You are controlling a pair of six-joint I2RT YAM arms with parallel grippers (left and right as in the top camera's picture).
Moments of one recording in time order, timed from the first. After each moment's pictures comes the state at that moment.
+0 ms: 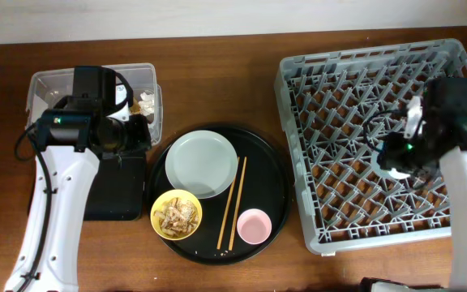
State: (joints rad) left arm -0.06 1.50 1.49 -1.17 0.07 -0.20; right arm -0.20 1.43 1.41 -1.34 0.00 0.05
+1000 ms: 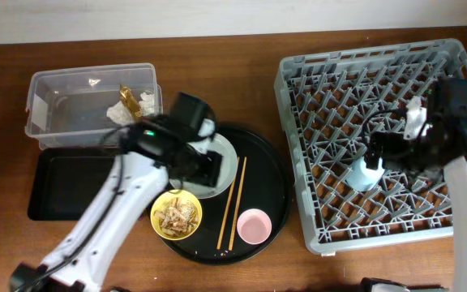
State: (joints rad) left arm -0.49 1.54 1.34 -1.13 0.13 -0.20; right arm -0.20 1.34 1.41 -1.37 -0.10 0.05
